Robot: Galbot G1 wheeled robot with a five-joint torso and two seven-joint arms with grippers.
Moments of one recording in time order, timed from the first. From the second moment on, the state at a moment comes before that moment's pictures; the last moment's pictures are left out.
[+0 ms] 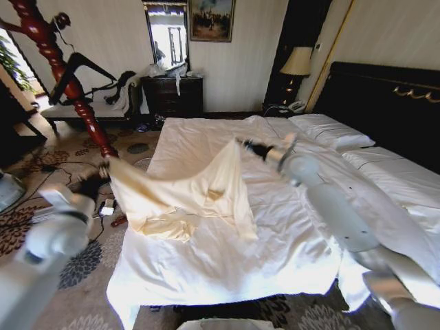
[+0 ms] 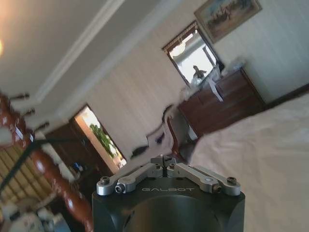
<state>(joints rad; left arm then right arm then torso) 1.33 -0.66 -0.85 -2.23 -1.02 0.22 -0.34 -0.46 0.76 0.17 1.94 1.69 -0.41 0.31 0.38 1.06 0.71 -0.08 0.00</state>
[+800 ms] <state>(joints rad) 1.68 -0.96 -0.71 -2.15 -0.50 0.34 -0.40 -1.23 0.88 0.08 2.19 1.33 -0.57 0.73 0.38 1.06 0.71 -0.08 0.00</state>
